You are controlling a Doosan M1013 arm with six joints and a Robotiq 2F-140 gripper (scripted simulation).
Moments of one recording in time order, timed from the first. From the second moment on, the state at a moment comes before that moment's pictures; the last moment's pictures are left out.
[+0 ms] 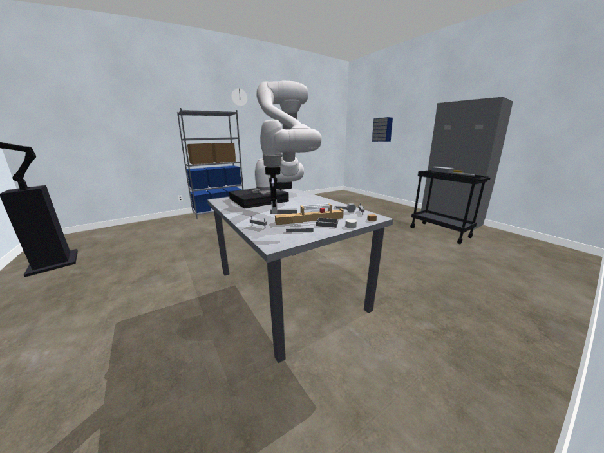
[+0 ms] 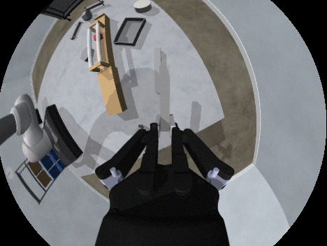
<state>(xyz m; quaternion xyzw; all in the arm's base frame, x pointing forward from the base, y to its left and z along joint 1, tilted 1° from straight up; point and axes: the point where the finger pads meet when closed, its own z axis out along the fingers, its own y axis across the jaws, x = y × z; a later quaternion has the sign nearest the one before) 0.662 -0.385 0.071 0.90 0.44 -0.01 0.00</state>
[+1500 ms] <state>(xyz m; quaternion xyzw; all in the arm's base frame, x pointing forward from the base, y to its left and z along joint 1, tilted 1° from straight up) 0.542 -0.258 0.024 0.85 0.52 -0.01 0.00</state>
